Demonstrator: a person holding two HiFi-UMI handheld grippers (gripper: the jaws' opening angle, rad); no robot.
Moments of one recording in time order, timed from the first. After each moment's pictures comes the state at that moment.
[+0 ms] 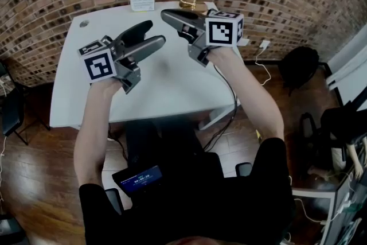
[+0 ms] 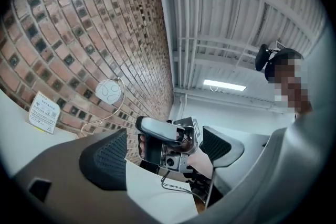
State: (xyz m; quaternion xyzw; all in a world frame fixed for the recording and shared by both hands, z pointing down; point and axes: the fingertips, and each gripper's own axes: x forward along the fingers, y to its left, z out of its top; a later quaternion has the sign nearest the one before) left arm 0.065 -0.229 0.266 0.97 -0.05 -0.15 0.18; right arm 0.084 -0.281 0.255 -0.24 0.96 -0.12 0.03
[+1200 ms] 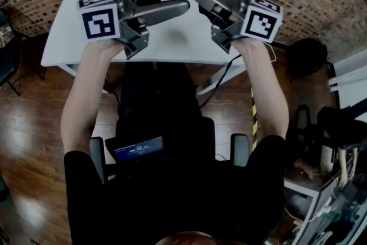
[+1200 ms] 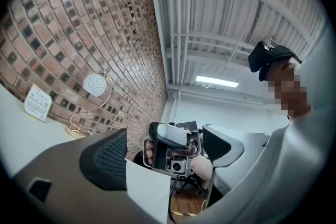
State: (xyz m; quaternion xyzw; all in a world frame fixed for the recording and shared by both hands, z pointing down) left arm 0.075 -0.148 0.260 0.98 -0.03 -0.13 0.16; right arm 0.088 -0.171 0.256 -0.17 0.98 -0.10 0.05
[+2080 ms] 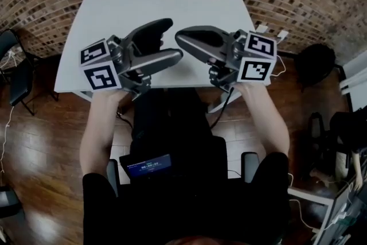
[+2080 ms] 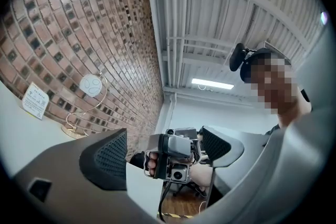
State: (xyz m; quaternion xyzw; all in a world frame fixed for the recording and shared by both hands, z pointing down) left arm 0.060 -0.108 0.280 0.97 -0.01 -0.16 0.17; right arm 0.062 -0.111 0.292 -0.09 0.99 -0.10 0.05
